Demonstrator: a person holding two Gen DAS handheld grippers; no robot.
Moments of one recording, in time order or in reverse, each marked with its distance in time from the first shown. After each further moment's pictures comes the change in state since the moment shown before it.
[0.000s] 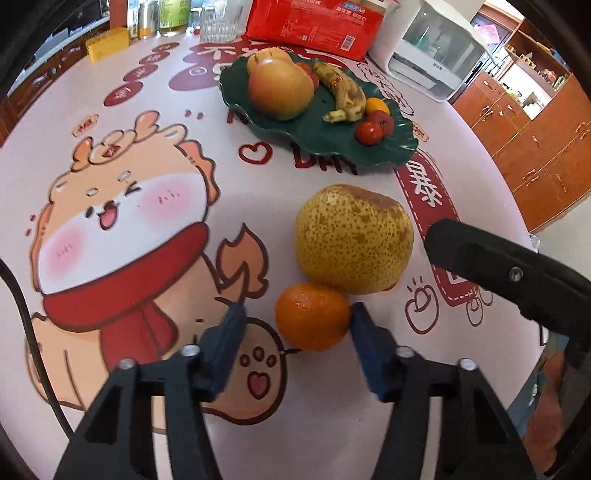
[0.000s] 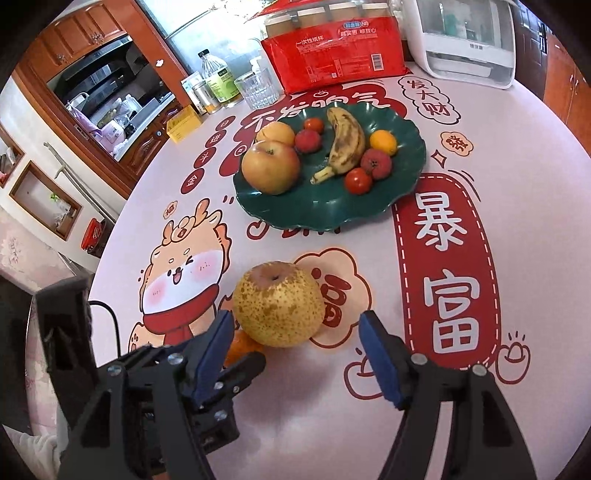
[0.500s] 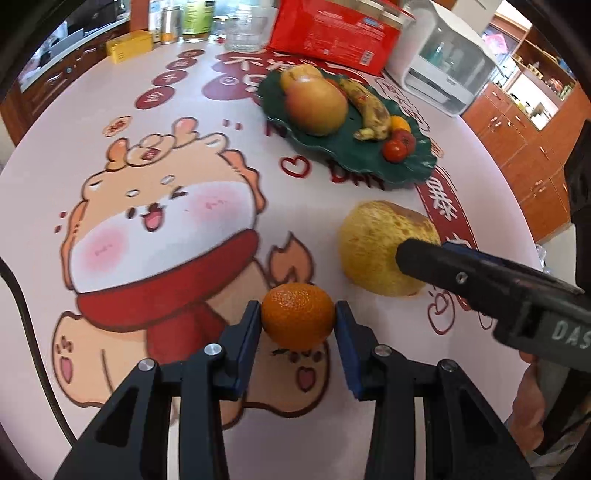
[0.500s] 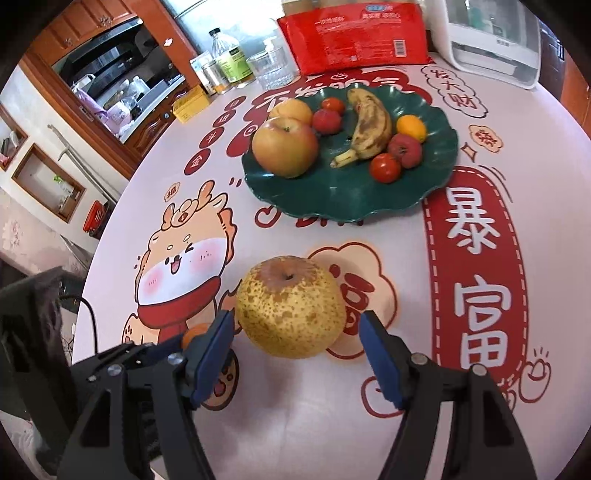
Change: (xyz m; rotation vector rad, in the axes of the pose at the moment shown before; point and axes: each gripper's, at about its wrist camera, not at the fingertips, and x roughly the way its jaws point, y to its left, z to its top) left arm -0.020 0.029 0.001 -0.026 -0.045 0.058; right arm 0.033 0.011 0.004 -0.054 0.058 0.019
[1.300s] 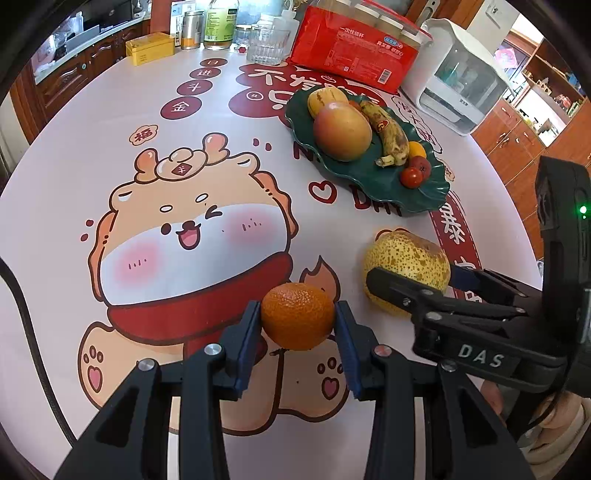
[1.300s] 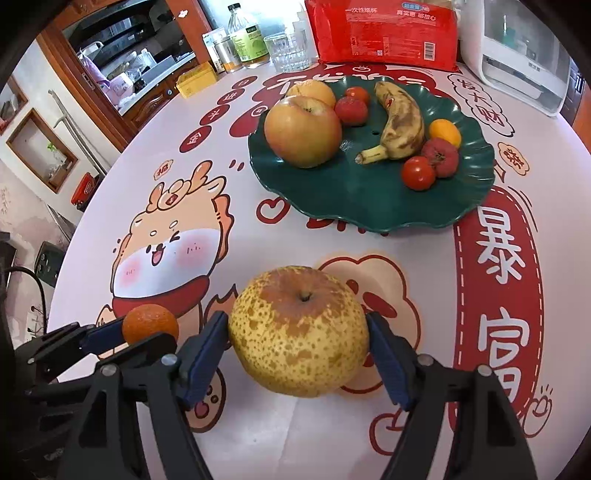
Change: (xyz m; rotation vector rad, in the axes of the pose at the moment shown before) left arm -0.014 0.019 0.008 -0.038 -0.030 0.011; right arm 0.034 0.015 0.009 -0.106 0.032 -0.066
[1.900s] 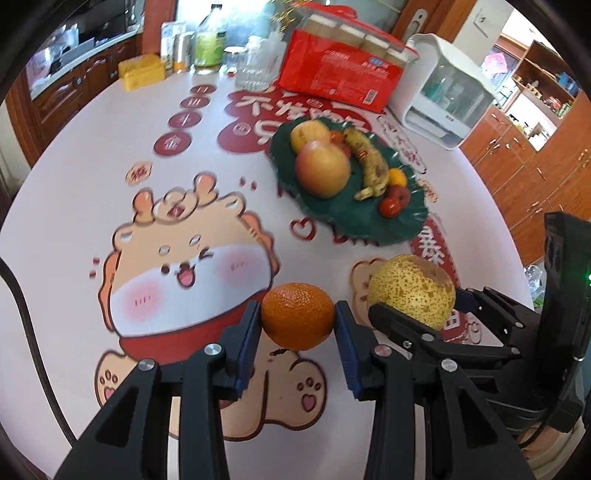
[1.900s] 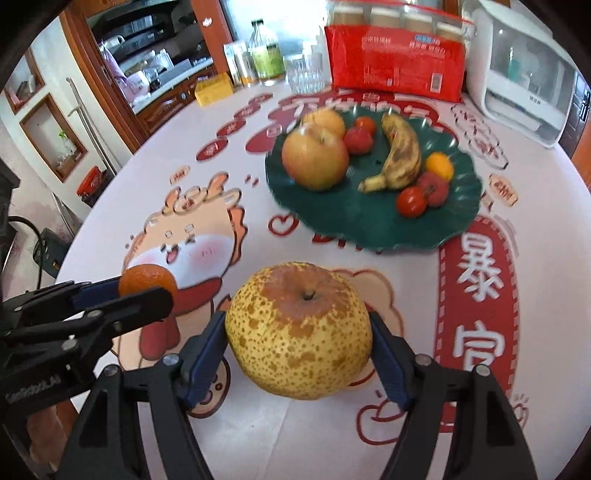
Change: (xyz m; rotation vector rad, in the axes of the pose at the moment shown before) left arm -0.029 -0.017 0.029 0.032 -0.051 -0.027; right arm -0.038 0.005 -0.002 -0.077 -0.084 -0.016
